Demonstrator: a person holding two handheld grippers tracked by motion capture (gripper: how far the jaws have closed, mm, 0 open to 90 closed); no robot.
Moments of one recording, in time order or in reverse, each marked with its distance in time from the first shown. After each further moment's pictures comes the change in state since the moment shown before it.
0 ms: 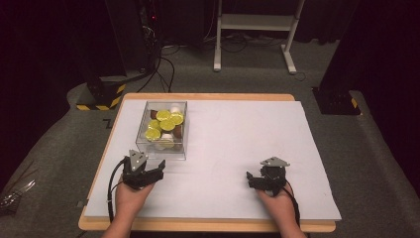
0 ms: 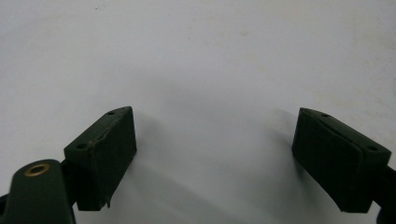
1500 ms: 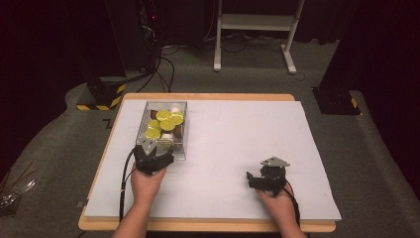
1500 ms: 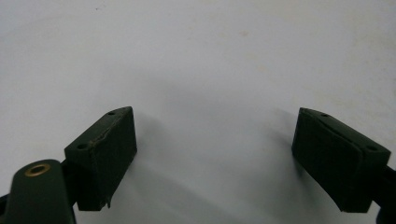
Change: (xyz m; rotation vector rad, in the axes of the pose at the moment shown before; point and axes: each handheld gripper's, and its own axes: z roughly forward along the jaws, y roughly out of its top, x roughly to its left) left arm -0.016 0.010 0.047 -0.067 0.112 -0.058; right arm 0.000 0.000 0.000 0.000 0.001 0.002
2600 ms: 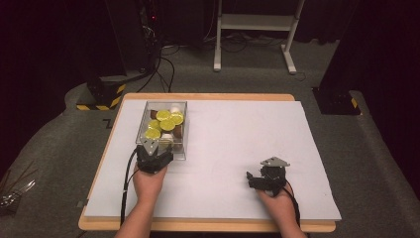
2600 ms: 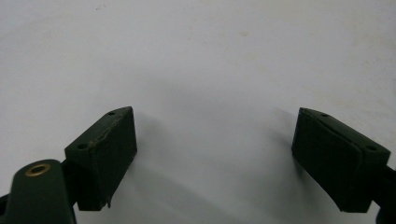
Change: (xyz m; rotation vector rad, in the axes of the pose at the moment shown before) left arm -0.005 -0.003 0.004 -0.043 0.046 0.003; right arm 0.000 0.000 0.000 0.000 0.000 0.000
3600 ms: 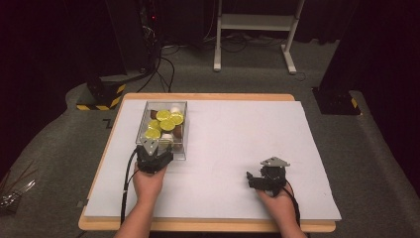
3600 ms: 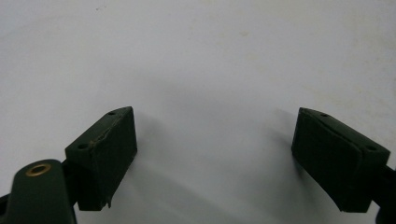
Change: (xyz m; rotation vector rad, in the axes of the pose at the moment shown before) left arm -0.001 0.001 -0.001 -0.002 0.011 -0.009; right arm 0.000 0.000 0.000 0.001 0.001 -0.002
